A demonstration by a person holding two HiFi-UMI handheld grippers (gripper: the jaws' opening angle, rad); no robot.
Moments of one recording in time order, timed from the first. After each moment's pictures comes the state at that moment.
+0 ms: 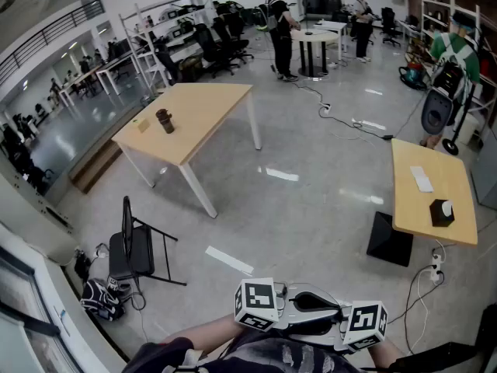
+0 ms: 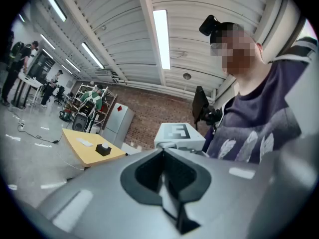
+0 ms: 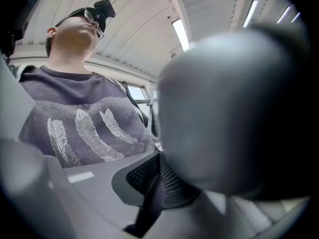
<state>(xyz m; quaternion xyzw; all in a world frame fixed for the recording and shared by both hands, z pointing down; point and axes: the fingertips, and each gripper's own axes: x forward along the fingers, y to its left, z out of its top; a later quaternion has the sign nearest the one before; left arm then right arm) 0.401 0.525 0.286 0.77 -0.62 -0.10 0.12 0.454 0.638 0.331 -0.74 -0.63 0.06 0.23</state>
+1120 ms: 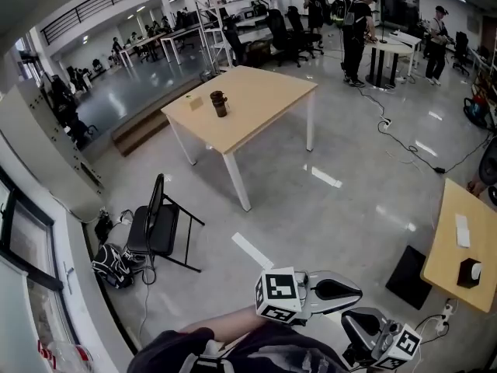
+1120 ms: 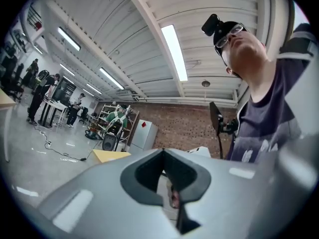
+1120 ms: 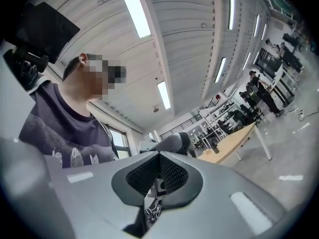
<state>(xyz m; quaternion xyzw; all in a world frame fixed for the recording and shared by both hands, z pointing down) 0.277 0.500 0.272 0.71 -0.69 -0.13 0.07 0.316 0.526 0.283 -0.55 -0.79 0.26 0.01</state>
